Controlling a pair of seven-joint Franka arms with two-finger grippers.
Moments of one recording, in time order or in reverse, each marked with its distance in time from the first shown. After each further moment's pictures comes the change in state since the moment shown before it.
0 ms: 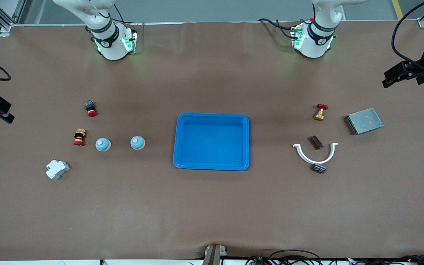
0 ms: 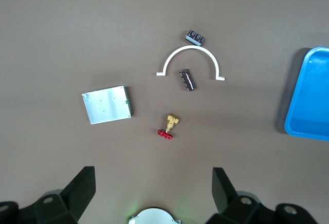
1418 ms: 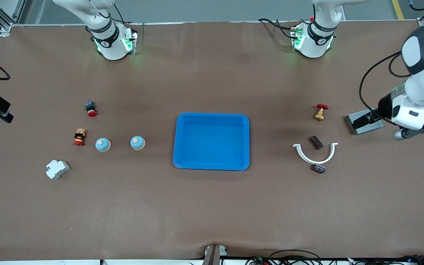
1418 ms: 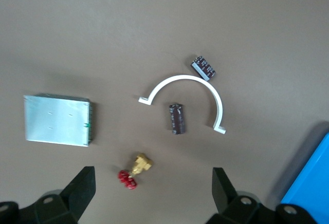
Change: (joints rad) left arm 0.015 0.092 0.002 -0.386 -0.066 0.520 -0.300; right arm 0.000 0.000 0.001 0.005 0.000 -0.002 0.000
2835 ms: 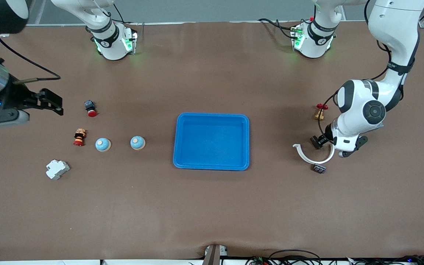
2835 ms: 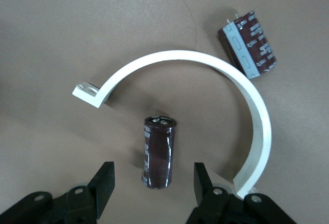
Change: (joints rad) left arm -0.069 0.309 -0.018 -0.241 0.035 0.517 -0.269; right arm 0.141 0.062 0.022 -0.029 0.001 -0.120 -0.033
